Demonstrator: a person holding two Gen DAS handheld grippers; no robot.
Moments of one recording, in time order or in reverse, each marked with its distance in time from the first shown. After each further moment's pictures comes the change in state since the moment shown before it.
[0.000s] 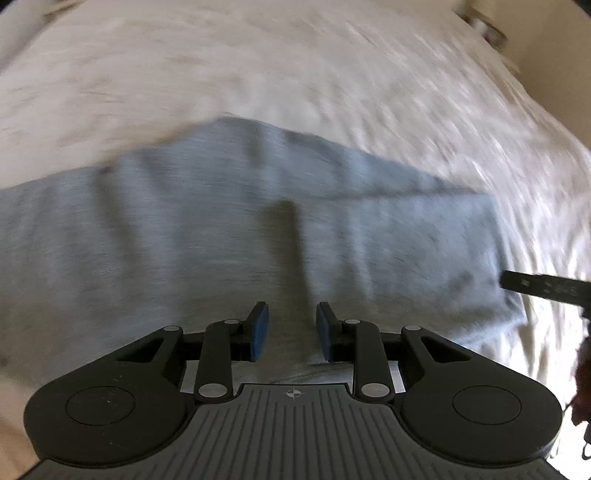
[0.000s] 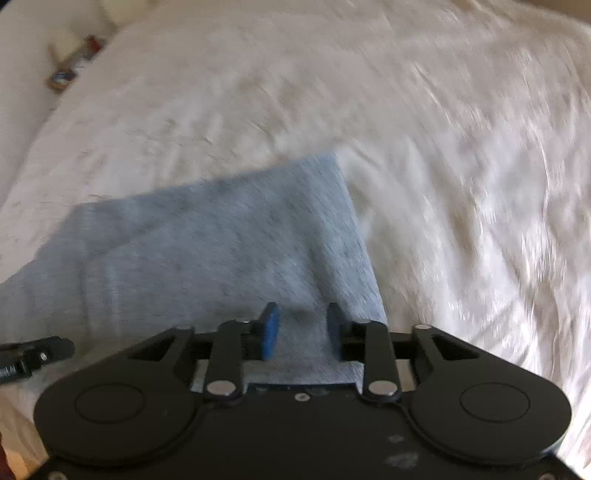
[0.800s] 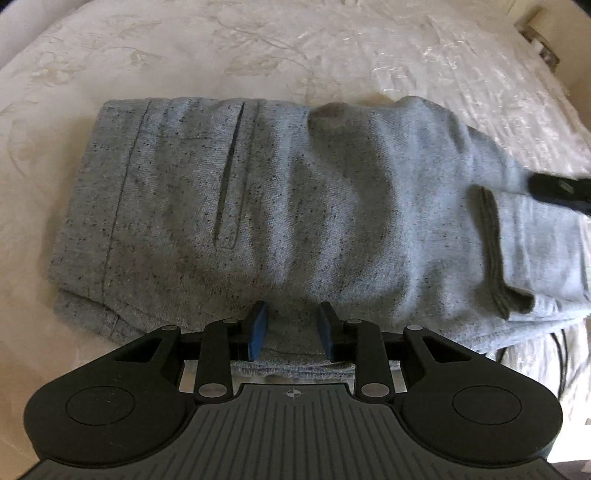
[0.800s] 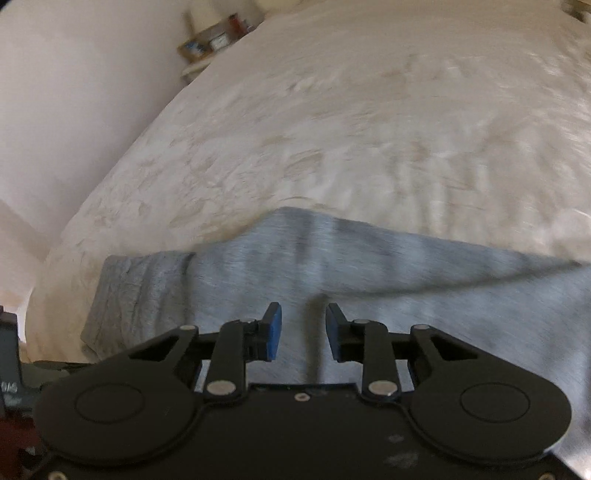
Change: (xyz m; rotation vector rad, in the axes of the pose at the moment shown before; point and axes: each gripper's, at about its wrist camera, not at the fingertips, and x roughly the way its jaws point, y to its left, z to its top) left arm 0.007 0.147 -0.017 -0.090 0.066 0.045; right arm 0.024 0.205 0.025 -0.257 -0.023 0.288
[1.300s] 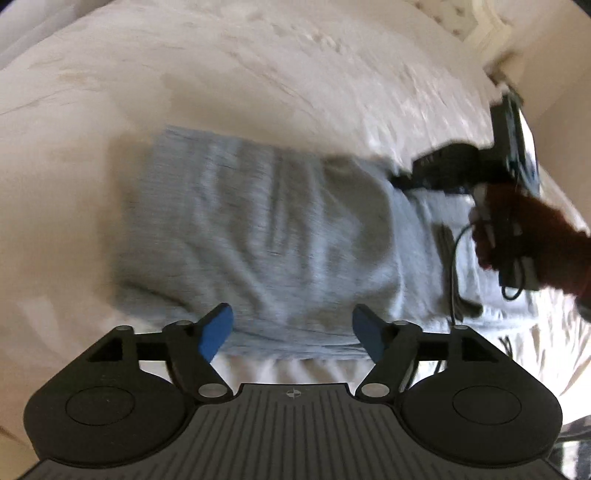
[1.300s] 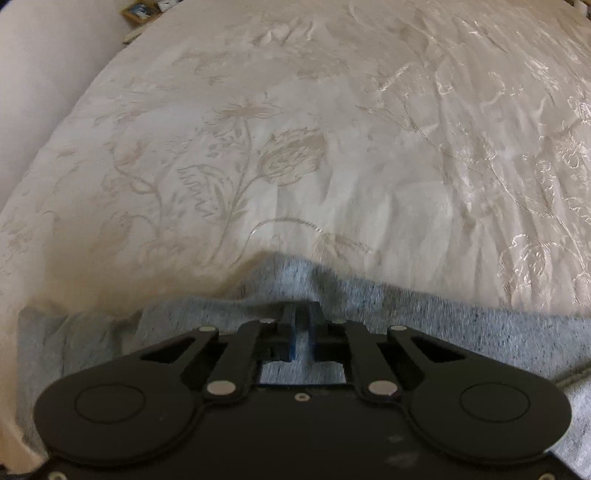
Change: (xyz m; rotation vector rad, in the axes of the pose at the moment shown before) left arm -0.060 0.070 -0.017 -0.072 -0.108 -0.168; right arm 0.132 0.019 0.062 0.061 0.117 -0.195
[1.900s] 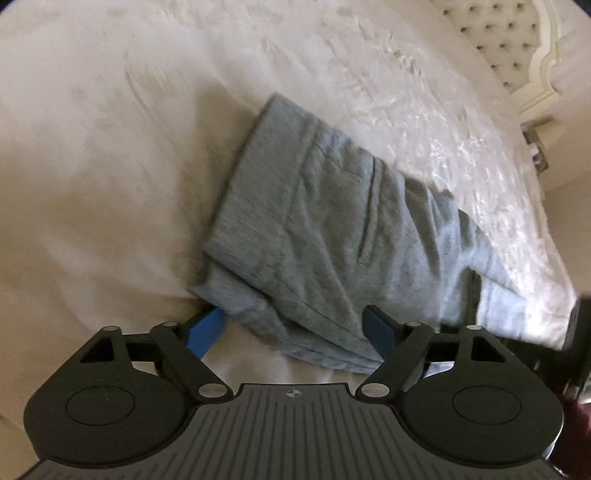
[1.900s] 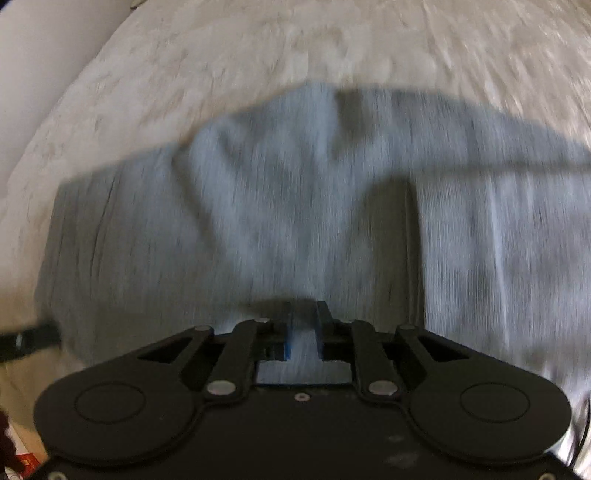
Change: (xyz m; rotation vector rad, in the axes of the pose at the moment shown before) left arm 0.022 0.066 0.003 -0.263 0.048 -0.082; right arm -0.059 0.023 -0.129 0.015 0.139 0.029
